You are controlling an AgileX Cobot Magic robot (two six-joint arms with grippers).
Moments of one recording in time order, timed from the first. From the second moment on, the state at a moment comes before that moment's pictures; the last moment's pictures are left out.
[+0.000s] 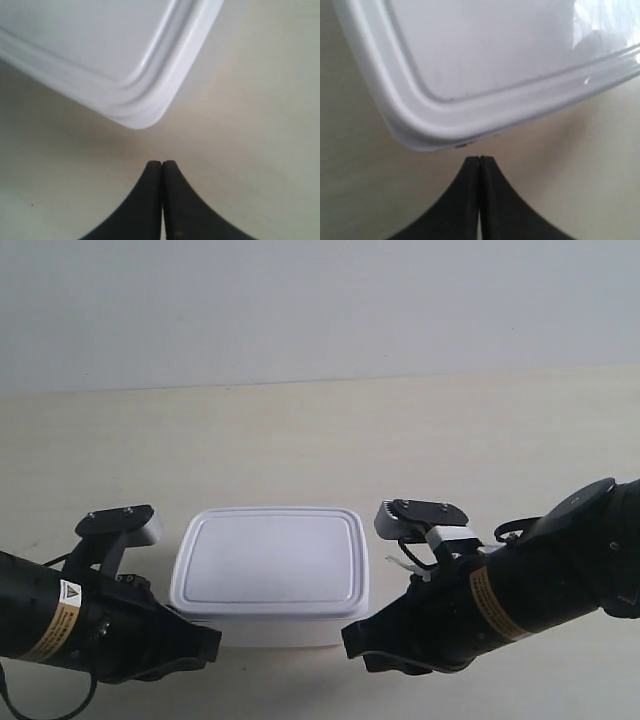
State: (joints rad) left arm -0.39 1.61 -0.51 1.72 -0.33 -2.07; right arm 0.55 1.71 -0.60 -1.74 -0.41 2.08
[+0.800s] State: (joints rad) left arm -0.39 1.71 -0.60 1.72 -0.30 -2.05; right arm 0.55 1.77 -0.65 -1.74 -0.40 2.07
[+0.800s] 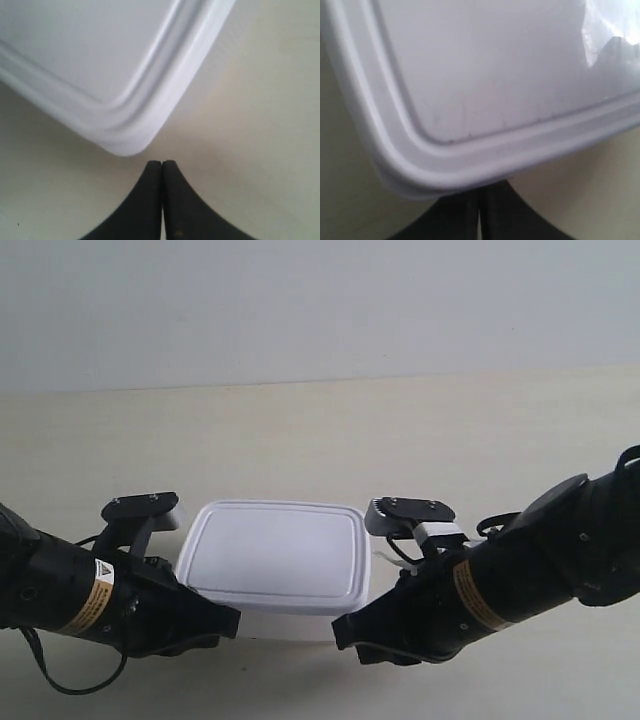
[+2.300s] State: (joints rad) left arm -0.39 1.83 -0.80 1.69 -0.18 -1.92; right arm 0.55 1.92 -0.86 -1.63 -0.40 1.97
